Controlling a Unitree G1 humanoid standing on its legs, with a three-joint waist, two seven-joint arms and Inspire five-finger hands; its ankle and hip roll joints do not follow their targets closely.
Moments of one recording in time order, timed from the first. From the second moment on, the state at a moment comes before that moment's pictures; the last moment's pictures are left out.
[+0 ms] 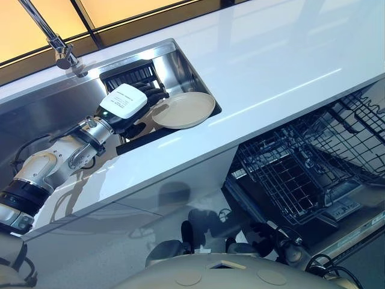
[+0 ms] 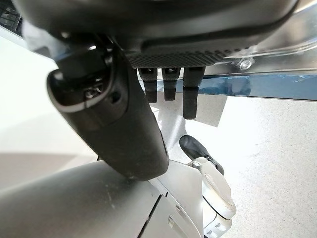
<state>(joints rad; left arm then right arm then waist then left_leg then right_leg) -0.38 1.03 -0.44 0.17 0.67 -0.35 0.20 0.03 -0.36 0.21 1.20 -0.42 -0.21 0.03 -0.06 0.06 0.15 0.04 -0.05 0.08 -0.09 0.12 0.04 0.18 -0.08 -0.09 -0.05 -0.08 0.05</state>
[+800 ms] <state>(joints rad) -0.44 0.99 -0.50 0.17 0.66 -0.35 0.20 0.02 -0.35 0.21 1.19 -0.42 -0.21 0.02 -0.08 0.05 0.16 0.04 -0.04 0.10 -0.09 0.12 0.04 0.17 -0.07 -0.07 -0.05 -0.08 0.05</state>
